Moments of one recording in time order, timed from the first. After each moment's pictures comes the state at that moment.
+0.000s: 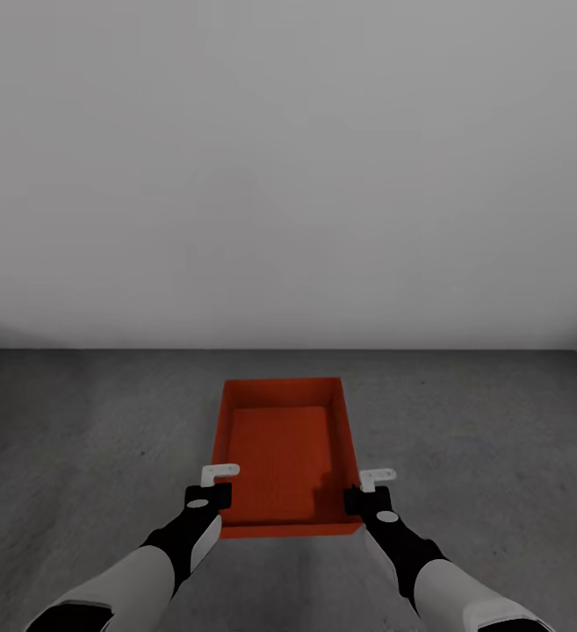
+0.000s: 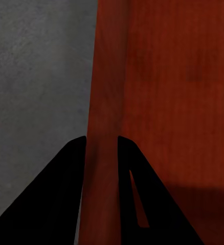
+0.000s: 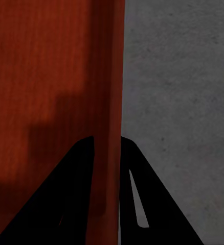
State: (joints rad) left arm -0.72 -0.14 -0.03 -0.24 0.04 0.01 0.28; right arm -0.68 0.10 0.12 -0.26 0.00 -0.08 -0.14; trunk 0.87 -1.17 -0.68
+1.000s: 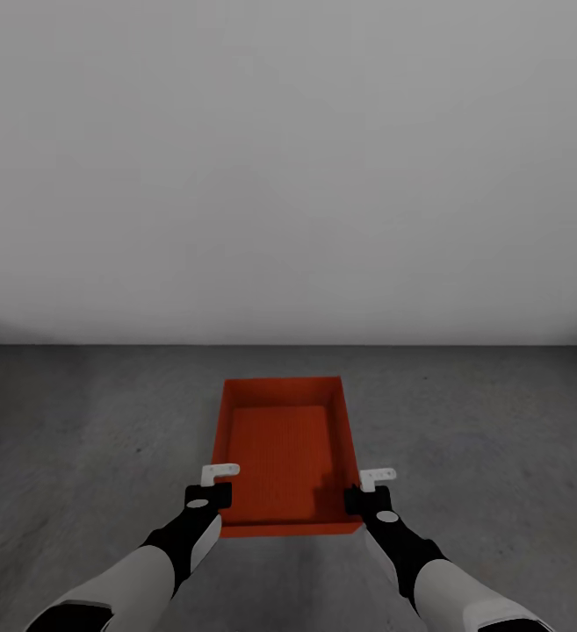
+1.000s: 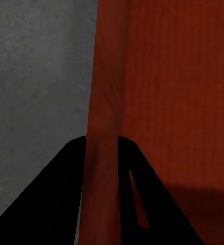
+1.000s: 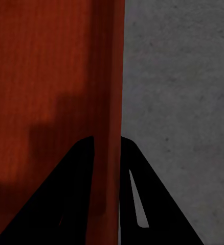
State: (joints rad) left arm -0.72 -0.14 -0.03 -0.24 0.03 0.00 0.28; right arm -0.68 0.10 0.12 -0.26 0.00 -0.09 -0.14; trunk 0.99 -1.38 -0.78
